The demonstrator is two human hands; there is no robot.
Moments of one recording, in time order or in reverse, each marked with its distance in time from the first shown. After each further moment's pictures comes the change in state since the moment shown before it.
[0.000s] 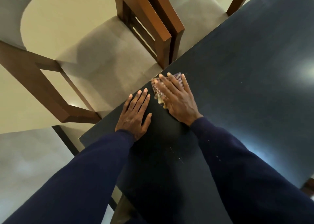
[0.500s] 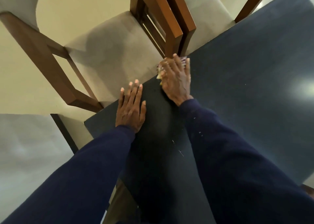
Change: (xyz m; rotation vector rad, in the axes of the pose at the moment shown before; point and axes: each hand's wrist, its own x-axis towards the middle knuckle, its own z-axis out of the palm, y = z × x) left_hand -0.026 -0.001 -0.001 -0.008 0.071 -0.282; right_hand 0.062 -0.030 -0.004 0.037 0.005 0.204
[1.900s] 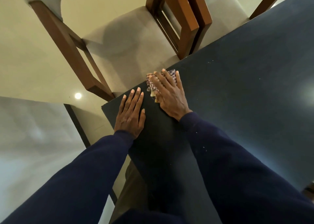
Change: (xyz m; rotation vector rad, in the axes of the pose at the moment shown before) left_hand -0.079 -0.041 -0.012 -0.002 -0.081 -0.015; right_hand -0.069 -0.063 0.031 0.066 -0.011 -0.287
